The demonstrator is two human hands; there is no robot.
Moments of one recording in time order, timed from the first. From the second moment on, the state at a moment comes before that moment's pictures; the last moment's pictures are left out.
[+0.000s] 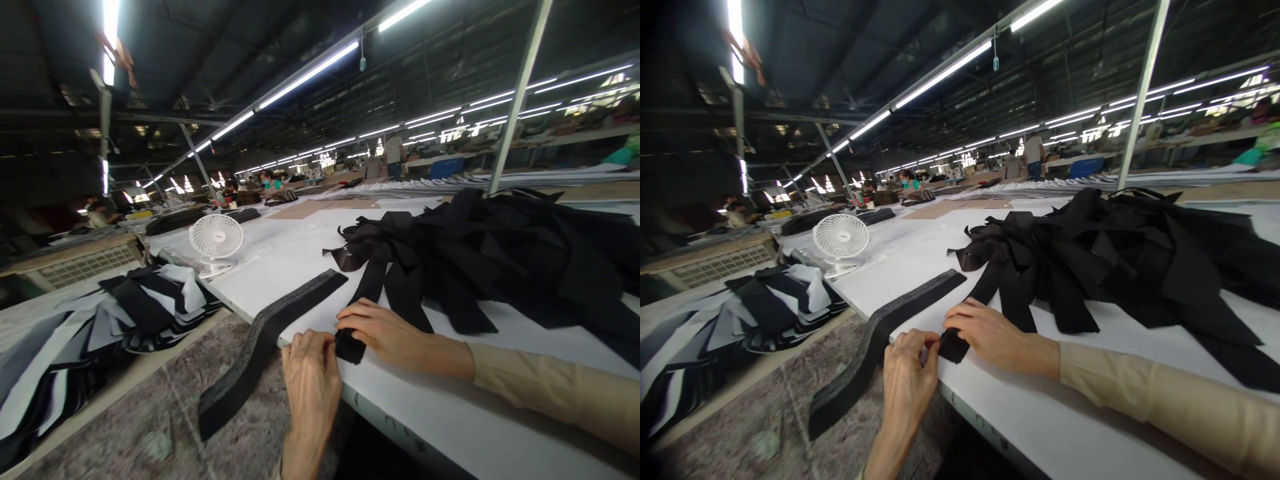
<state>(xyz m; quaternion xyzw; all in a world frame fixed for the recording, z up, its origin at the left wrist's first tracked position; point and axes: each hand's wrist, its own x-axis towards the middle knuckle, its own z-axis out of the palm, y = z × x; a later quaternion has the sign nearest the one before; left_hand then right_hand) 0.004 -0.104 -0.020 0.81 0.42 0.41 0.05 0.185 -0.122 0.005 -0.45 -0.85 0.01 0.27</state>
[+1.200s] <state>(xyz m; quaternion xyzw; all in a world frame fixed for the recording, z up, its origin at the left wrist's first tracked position) -0.020 -0.091 -0.015 0.82 0.37 0.39 0.18 0.175 -0.120 0.011 -0.43 -0.84 0.15 0.29</state>
